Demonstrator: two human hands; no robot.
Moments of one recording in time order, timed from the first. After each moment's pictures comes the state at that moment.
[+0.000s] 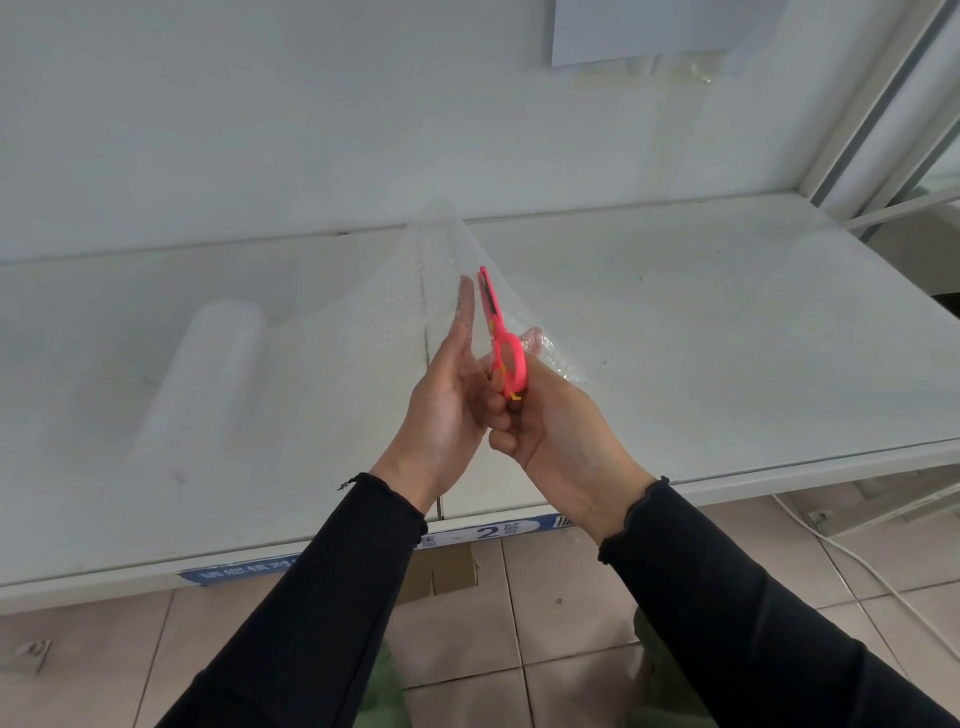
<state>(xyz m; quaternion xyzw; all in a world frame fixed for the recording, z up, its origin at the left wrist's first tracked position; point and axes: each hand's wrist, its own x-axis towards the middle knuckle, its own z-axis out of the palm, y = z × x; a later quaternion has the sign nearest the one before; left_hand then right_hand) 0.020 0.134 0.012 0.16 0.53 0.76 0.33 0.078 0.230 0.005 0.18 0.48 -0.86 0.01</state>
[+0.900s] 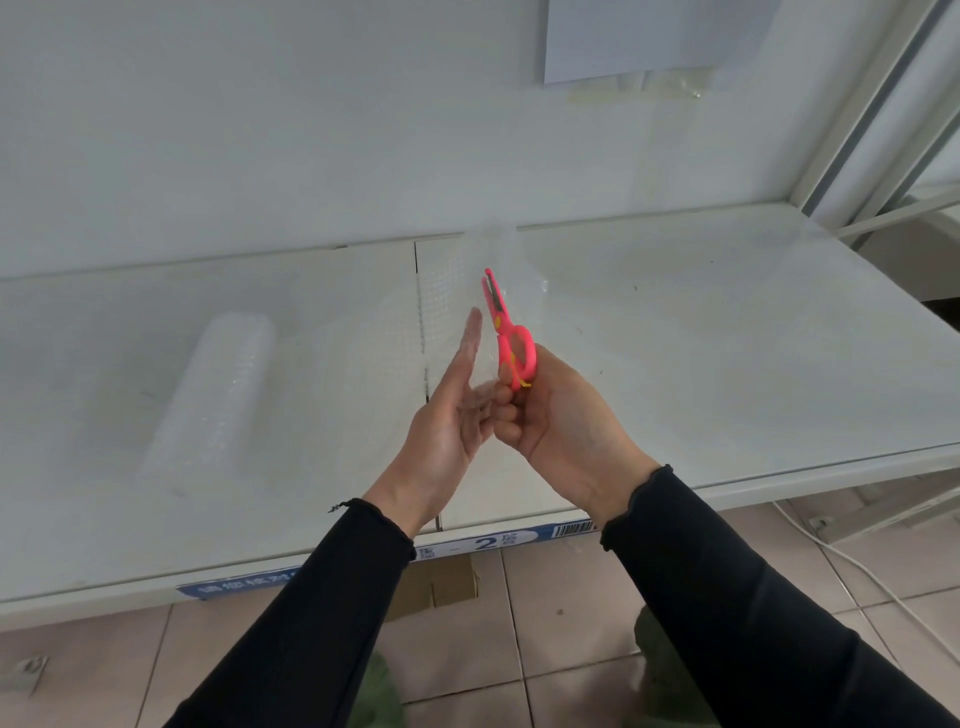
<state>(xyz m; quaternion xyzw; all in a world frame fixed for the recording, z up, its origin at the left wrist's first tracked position) 0.014 0.130 -0.016 0.19 0.57 0.75 0.26 0.066 0.243 0.010 0.19 0.43 -0.88 0.02</state>
